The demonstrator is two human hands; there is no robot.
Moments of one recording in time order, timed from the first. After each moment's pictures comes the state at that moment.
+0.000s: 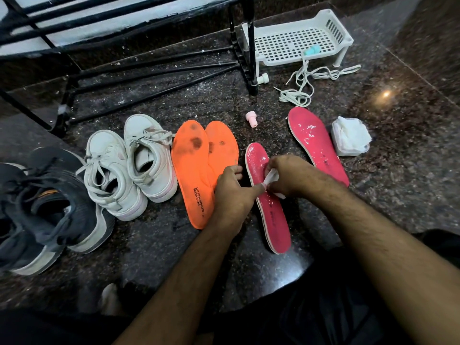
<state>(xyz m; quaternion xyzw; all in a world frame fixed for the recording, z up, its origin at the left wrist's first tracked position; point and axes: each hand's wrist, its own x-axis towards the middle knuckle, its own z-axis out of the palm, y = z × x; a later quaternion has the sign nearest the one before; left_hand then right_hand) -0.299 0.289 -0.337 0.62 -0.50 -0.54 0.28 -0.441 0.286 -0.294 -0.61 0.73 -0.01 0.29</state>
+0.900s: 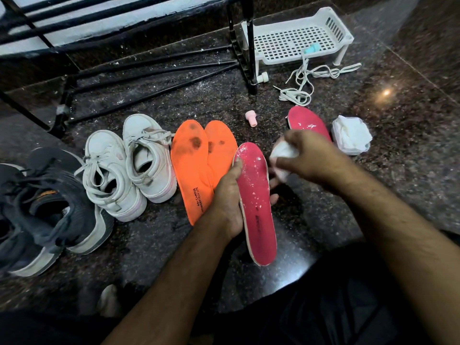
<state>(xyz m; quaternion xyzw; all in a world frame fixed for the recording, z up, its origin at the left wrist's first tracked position) -0.299 0.290 -0.301 0.46 -0.15 -0.83 0.27 -0.464 0.296 -0.257 -0.56 0.74 -0.19 0.31</state>
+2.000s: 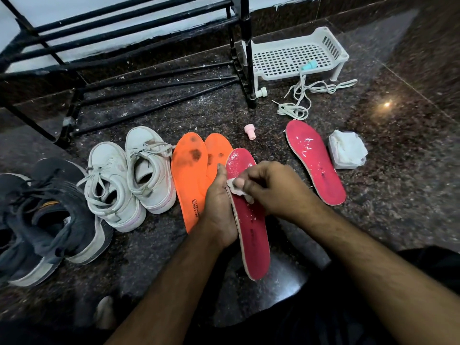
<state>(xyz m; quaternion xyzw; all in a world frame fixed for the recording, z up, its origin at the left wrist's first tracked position) -0.271 0.183 -0.385 0.51 -0.35 -0.72 0.34 -0.419 0.306 -0.273 -0.63 0.63 -0.29 0.35</state>
